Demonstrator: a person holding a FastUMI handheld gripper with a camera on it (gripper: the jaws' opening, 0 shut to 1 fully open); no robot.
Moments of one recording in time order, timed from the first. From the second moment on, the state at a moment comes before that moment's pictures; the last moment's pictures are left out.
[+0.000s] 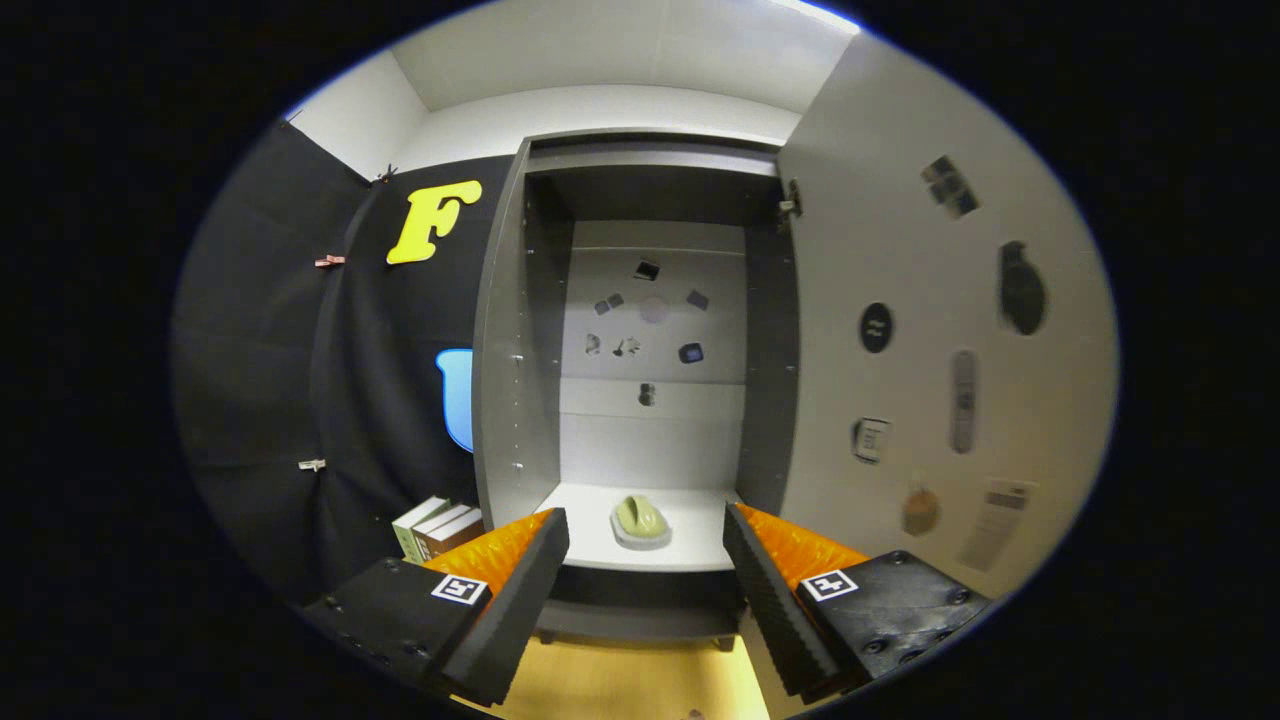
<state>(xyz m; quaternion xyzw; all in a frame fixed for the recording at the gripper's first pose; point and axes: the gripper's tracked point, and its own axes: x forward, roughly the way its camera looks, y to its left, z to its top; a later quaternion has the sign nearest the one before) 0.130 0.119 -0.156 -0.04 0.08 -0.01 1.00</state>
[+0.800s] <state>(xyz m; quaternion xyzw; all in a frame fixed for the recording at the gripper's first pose) -0.063 -0.031 -0.113 -0.08 0.10 -0.09 0.99</state>
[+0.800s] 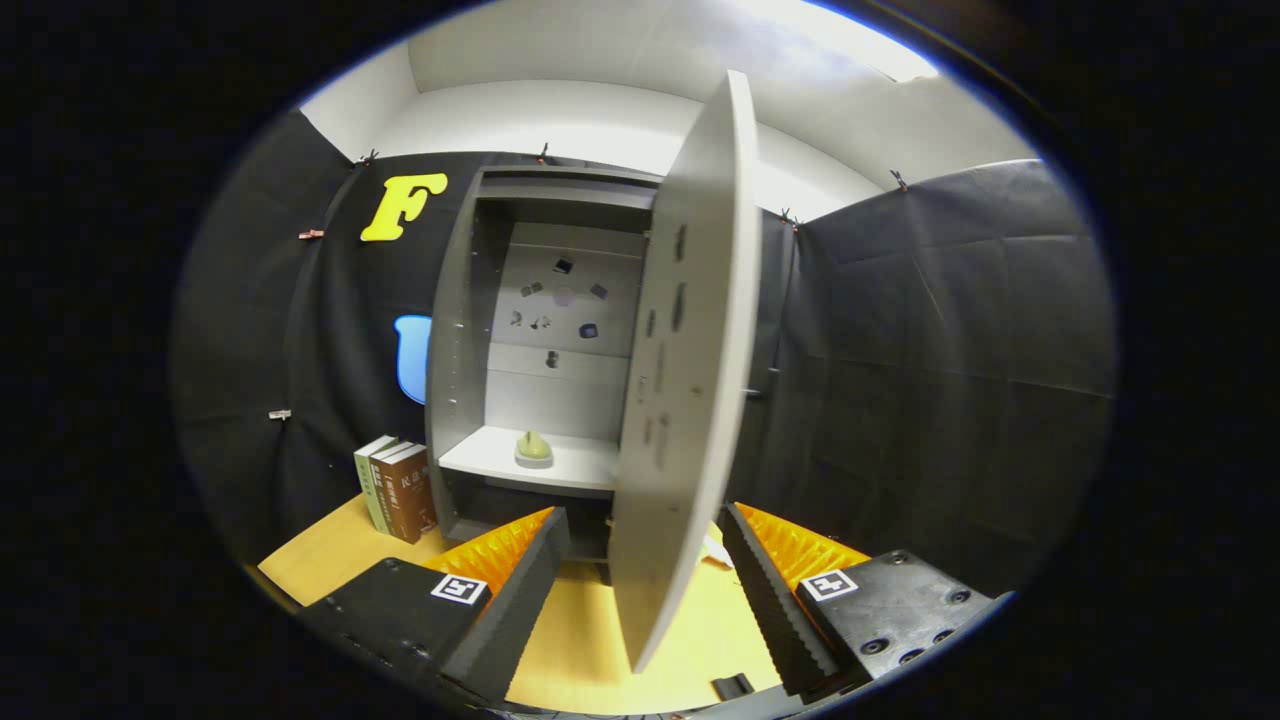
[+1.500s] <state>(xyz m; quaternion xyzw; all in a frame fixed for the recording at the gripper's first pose) -0.005 -0.119 -0.135 -0.01 0.11 0.03 0.99</state>
